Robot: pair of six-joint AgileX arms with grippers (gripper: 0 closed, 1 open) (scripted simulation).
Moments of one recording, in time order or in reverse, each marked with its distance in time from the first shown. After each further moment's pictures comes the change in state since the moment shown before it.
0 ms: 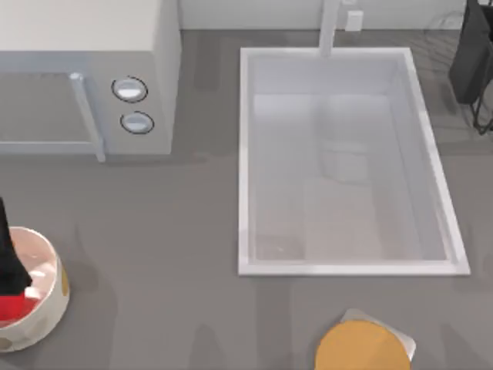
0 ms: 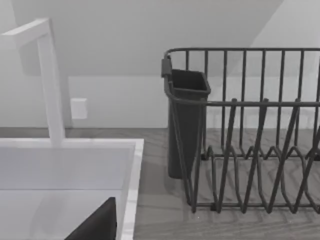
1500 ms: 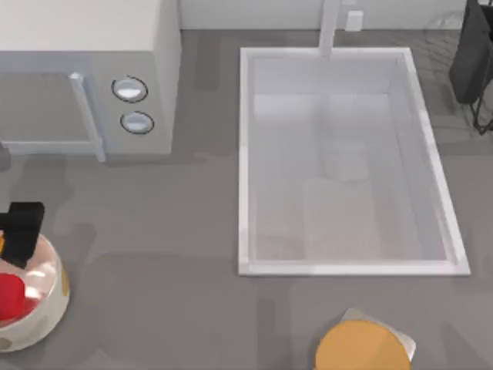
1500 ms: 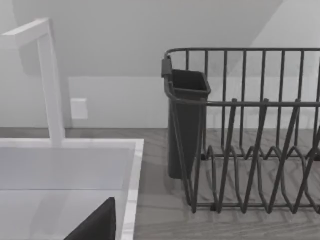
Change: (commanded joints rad) left arm 0.044 1.499 1.002 -1.054 0.000 0.063; right arm 0.000 0.000 0.000 0.000 0.000 0.000
